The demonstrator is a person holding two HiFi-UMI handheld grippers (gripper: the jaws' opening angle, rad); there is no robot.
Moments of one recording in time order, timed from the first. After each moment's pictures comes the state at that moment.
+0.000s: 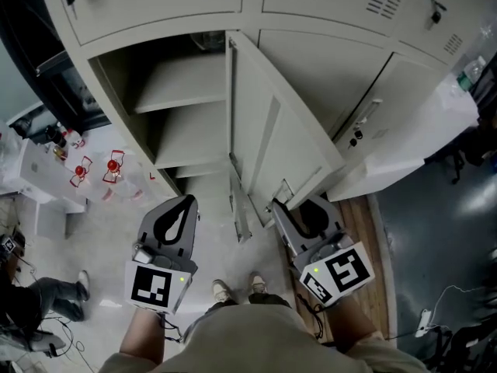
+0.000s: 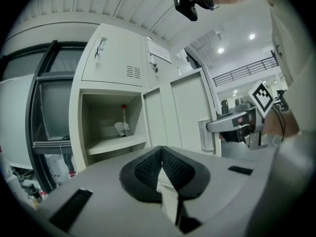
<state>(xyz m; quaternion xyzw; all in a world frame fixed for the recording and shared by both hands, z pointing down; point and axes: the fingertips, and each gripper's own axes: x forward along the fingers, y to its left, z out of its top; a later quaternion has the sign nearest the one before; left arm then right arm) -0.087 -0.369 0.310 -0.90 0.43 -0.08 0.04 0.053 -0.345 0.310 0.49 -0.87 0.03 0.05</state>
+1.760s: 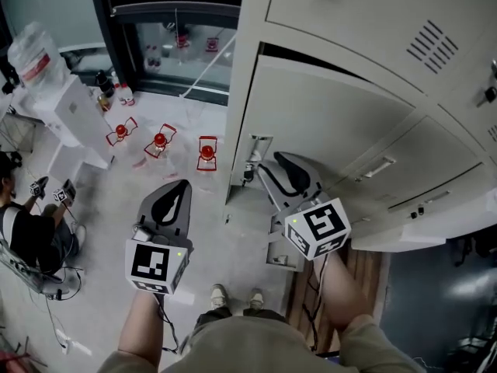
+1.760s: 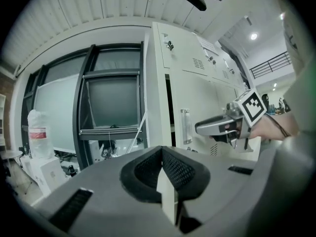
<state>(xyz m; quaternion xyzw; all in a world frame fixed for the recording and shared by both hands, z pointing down) -0.319 -0.442 0.347 -0.79 0.60 -0.08 0.01 -0.185 -0.513 0.343 0.33 -0.94 -0.04 0.09</state>
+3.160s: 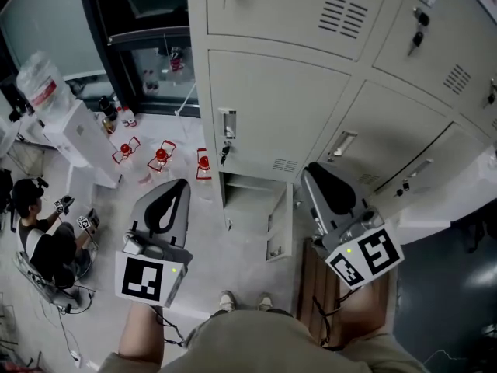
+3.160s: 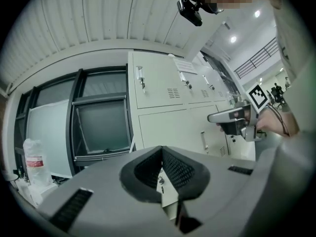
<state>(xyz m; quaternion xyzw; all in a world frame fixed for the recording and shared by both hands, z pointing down) -0.240 -0.362 0.243 -0.81 0.58 -0.04 0.09 -0.057 -0.396 0.221 0.36 -0.93 -0.07 -0.02</state>
